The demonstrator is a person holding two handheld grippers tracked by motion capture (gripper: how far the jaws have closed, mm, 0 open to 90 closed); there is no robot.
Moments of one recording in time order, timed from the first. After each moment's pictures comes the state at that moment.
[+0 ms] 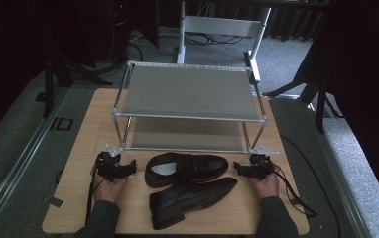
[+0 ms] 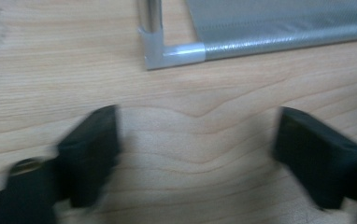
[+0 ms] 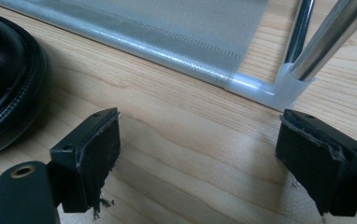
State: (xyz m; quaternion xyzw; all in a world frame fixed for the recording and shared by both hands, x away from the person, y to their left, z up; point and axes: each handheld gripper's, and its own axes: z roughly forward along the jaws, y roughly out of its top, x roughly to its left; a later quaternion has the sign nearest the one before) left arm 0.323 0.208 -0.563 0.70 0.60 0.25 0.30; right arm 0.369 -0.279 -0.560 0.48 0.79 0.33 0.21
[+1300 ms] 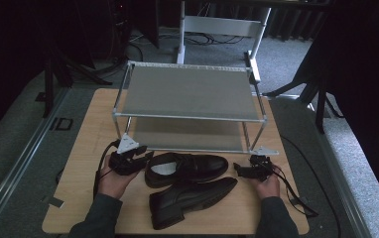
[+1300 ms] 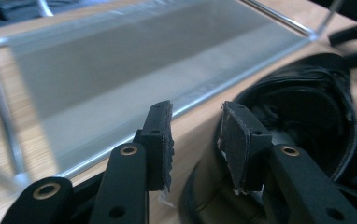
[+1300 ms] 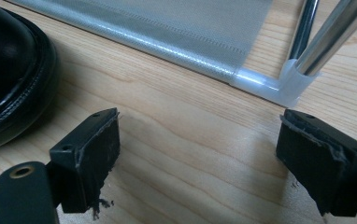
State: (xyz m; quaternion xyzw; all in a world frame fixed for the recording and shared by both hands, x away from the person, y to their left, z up) left arm 0.311 0.152 -0.472 0.79 0.40 0.19 0.41; right arm 0.366 -0.280 -0.560 0.48 0.79 0.33 0.20
